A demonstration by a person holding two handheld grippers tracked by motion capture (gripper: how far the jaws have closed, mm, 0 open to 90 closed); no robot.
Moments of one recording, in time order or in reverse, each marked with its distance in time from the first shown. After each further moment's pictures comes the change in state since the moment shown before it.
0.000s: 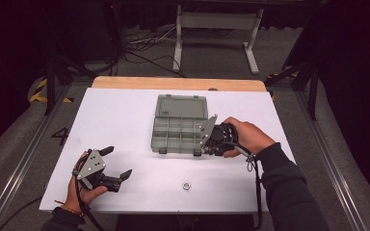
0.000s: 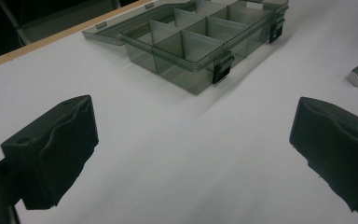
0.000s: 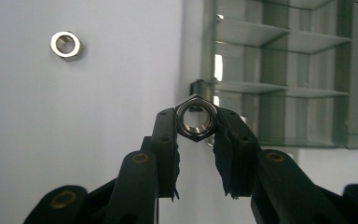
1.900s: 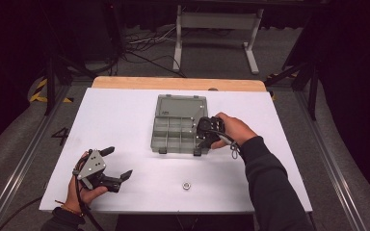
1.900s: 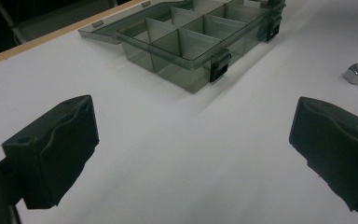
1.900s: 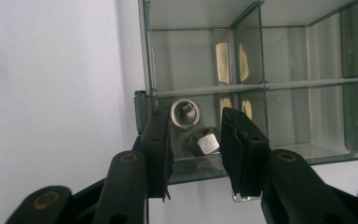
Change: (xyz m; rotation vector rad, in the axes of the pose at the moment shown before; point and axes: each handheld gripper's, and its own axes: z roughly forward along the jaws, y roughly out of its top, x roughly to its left) left arm 0.000 -0.001 0.001 0.003 -0.010 -0.002; right arm -0.041 0.005 0.051 0.056 0.041 0.139
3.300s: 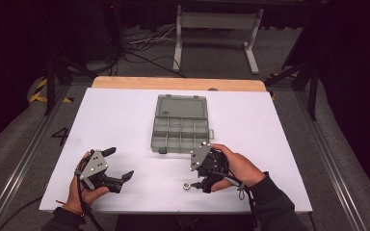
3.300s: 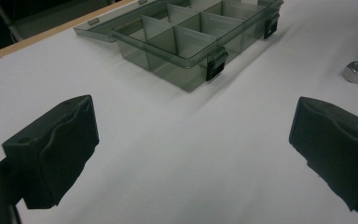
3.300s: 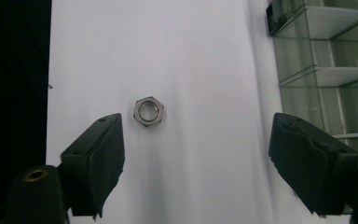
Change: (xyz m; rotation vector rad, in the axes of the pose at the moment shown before) left arm -0.003 0.001 0.003 0.011 -0.005 0.005; right arm 0.115 -0.004 -0.013 -0.211 -0.023 -0.043
